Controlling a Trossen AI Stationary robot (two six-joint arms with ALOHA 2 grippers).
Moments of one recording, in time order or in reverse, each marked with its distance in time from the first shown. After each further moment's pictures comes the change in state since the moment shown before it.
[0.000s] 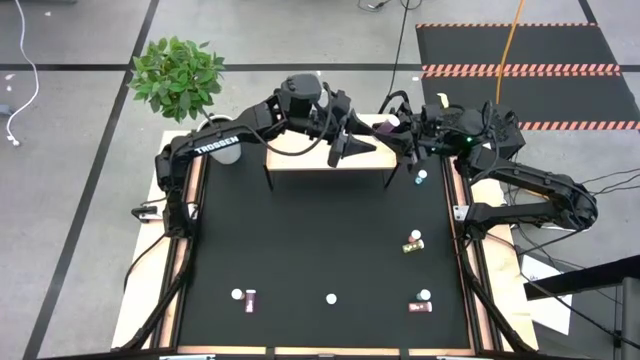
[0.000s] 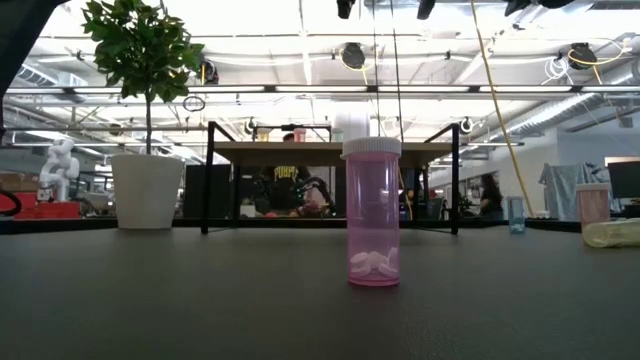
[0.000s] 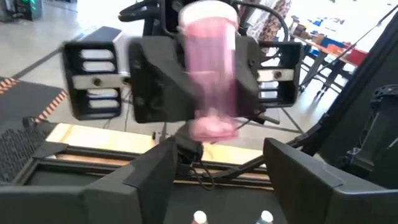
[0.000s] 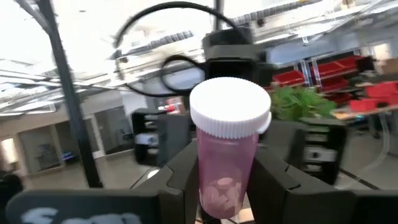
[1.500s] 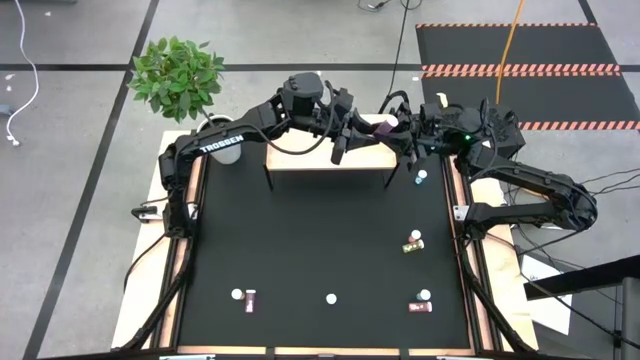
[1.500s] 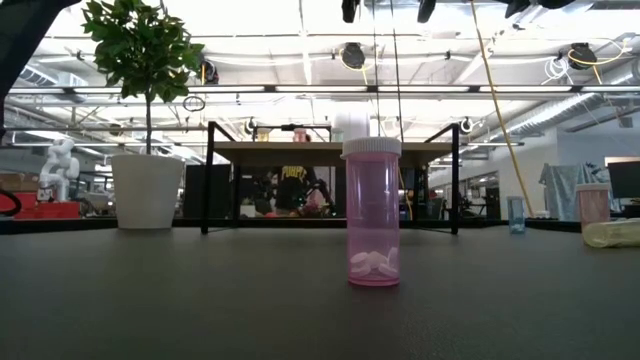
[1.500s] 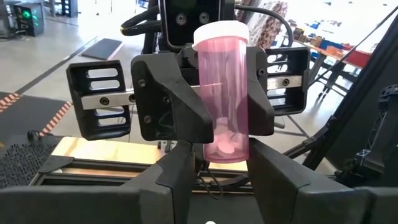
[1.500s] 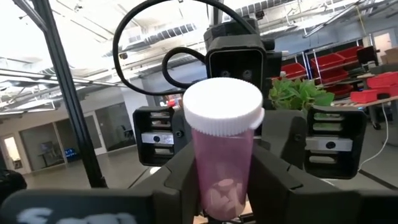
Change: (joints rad) left arm 0.008 0.028 0.000 0.072 0.020 0.024; right arm -0.019 0.008 0.002 -0.039 -0.015 0.009
